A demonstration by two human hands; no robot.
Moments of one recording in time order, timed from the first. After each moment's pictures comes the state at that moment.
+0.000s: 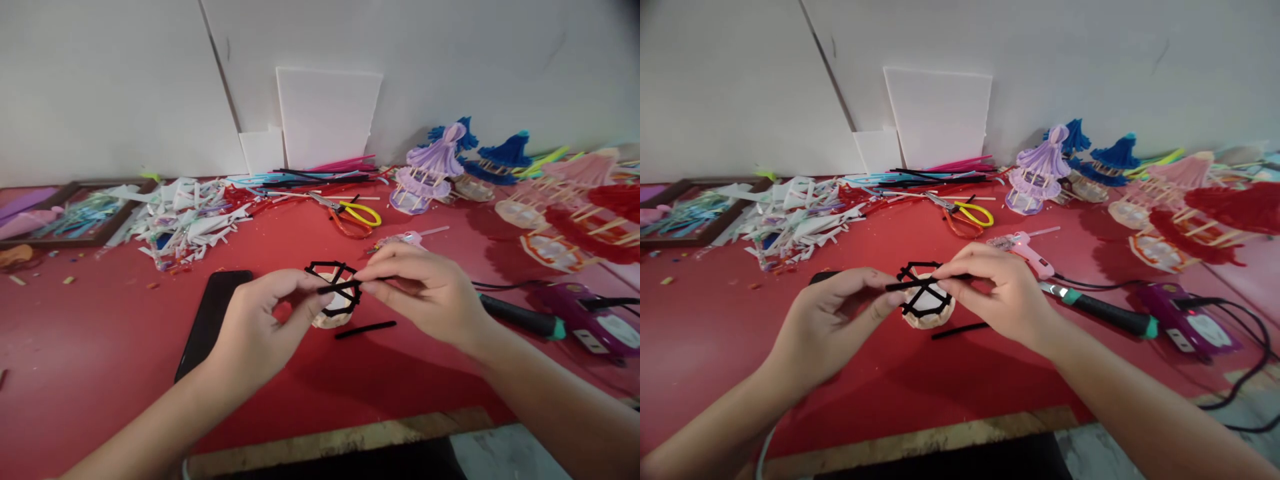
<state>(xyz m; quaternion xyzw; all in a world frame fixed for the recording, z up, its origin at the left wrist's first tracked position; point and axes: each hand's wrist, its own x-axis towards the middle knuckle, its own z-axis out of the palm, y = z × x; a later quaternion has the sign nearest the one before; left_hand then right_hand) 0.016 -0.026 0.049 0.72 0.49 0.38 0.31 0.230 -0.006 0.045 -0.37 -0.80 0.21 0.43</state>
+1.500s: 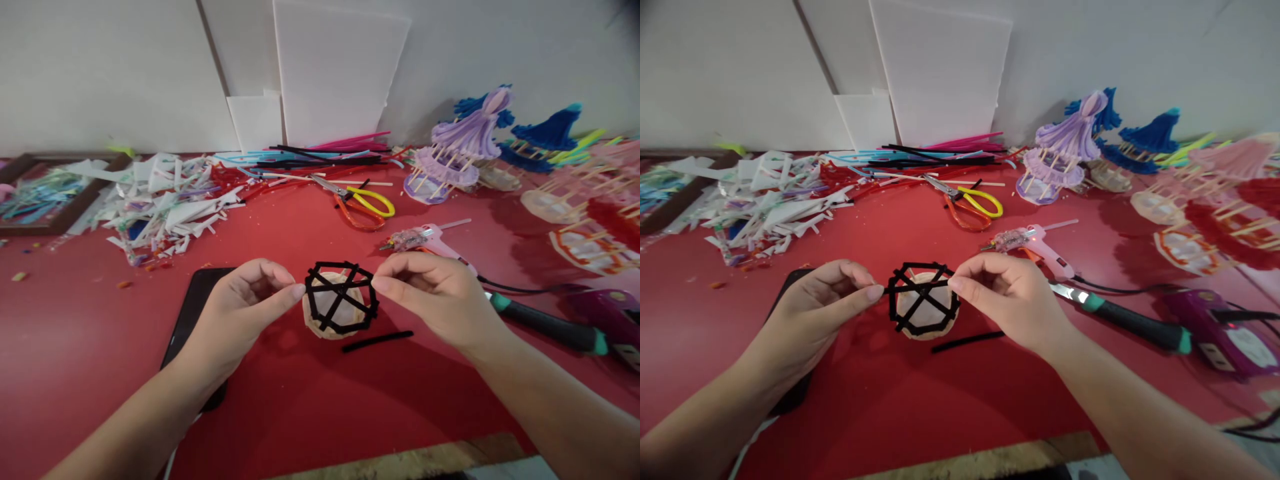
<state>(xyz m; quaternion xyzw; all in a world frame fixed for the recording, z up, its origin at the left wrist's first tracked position) -0.010 0.003 0.004 0.48 0.50 0.44 0.57 0.229 0.003 0.013 -0.51 -0.62 0.45 0.40</state>
